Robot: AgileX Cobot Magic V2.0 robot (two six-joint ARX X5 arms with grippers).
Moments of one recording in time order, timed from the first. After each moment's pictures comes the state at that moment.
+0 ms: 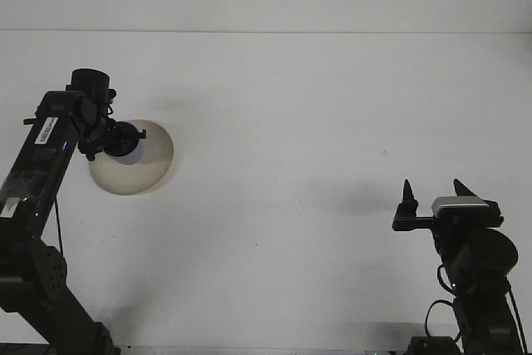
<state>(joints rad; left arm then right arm) 0.03 1.80 1.69 -1.00 -0.15 -0.03 -0.01 0.56 0.59 -0.25 -0.05 0.03</state>
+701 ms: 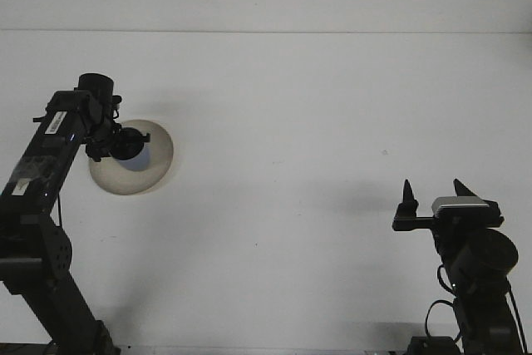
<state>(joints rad) 0.05 1.90 1.69 -0.99 -0.08 -0.02 -0.01 0.56 0.59 -0.25 -0.05 0.03</state>
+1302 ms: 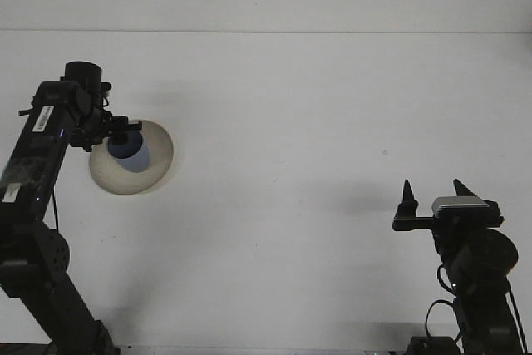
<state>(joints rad) 0.07 1.88 1.81 -1.04 -0.08 -0.02 -0.01 0.56 0.59 -0.25 -0.05 0.03</state>
